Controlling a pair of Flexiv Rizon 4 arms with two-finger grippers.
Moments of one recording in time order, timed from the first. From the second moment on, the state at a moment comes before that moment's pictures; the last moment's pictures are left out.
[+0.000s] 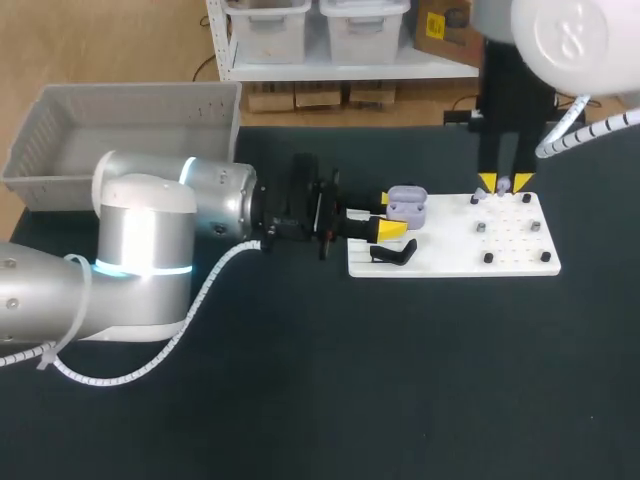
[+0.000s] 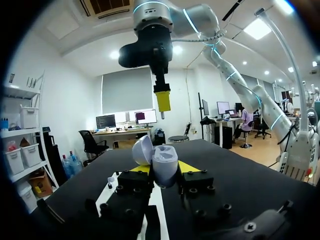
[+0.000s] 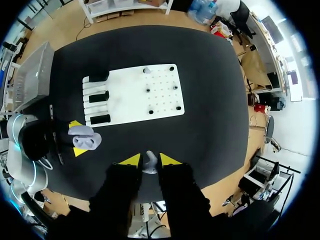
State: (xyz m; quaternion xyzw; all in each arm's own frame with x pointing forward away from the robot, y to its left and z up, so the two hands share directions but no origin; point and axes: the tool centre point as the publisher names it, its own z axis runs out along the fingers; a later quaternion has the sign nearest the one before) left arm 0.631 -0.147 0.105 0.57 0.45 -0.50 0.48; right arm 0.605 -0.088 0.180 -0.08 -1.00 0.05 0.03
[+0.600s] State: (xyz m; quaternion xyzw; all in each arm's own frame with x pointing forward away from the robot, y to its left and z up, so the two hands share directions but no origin) left arm 0.631 -0.147 0.105 0.57 0.45 -0.50 0.48; right arm 0.610 -0.076 0.186 -0.08 -1.00 0.03 0.02
